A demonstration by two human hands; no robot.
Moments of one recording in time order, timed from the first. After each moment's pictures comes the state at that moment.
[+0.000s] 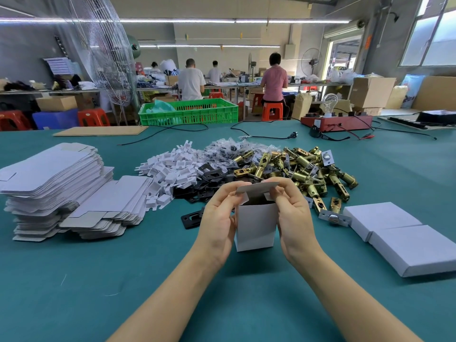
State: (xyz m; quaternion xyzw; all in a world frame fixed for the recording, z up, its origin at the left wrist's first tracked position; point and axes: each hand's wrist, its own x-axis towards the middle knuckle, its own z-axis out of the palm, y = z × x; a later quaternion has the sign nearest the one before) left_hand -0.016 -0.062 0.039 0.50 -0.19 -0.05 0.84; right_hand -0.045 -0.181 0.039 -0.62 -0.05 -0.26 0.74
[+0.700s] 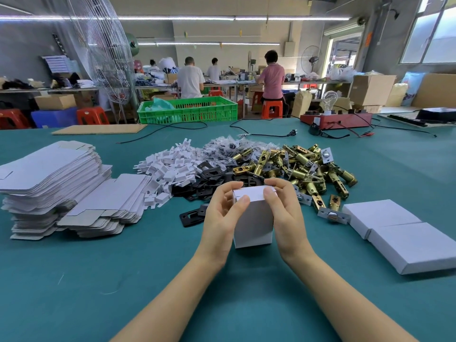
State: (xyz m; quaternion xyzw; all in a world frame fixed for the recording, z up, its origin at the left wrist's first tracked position) left_hand -0.026 -0.062 0.028 0.58 -0.20 0.01 0.79; right_hand -0.044 -0.180 0.026 -0.65 -0.05 -0.27 0.71
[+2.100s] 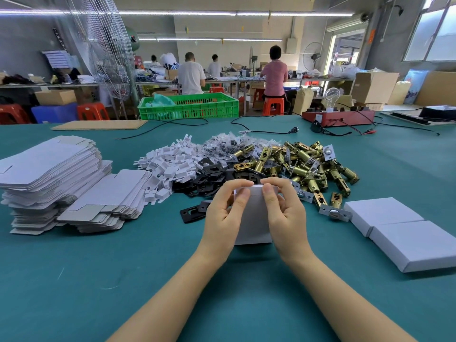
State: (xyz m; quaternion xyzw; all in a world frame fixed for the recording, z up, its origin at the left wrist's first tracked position) left_hand -0.023 -0.062 0.025 0.67 -0.28 0.13 0.68; right_hand -0.041 -0.179 0.016 -0.71 -0.06 -0.37 0.59
